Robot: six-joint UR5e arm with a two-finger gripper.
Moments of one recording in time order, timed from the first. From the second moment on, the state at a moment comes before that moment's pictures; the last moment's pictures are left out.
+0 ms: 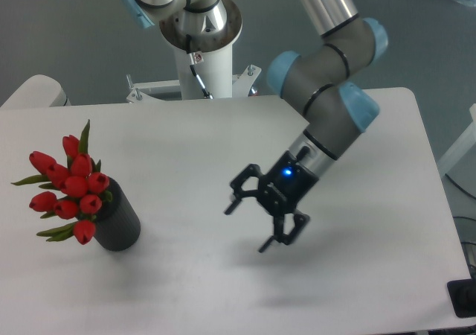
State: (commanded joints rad) arm 2.67 -2.04 -1.61 -0.94 0.81 1.50
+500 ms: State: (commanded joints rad) arm 2.65 -2.10 -1.41 -1.11 1.21 1.53
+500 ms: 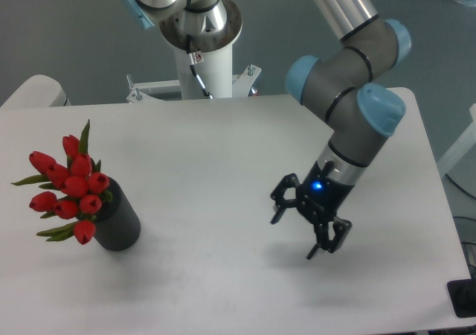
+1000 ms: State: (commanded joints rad) arm 2.57 -2.18 -1.28 -1.25 1.55 1.63
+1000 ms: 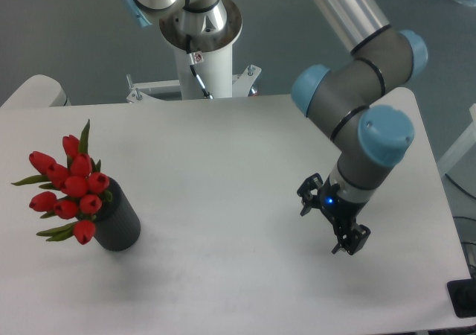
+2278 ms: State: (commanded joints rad) arm 2.54 -2.21 -1.29 -1.23 1.62 1.72
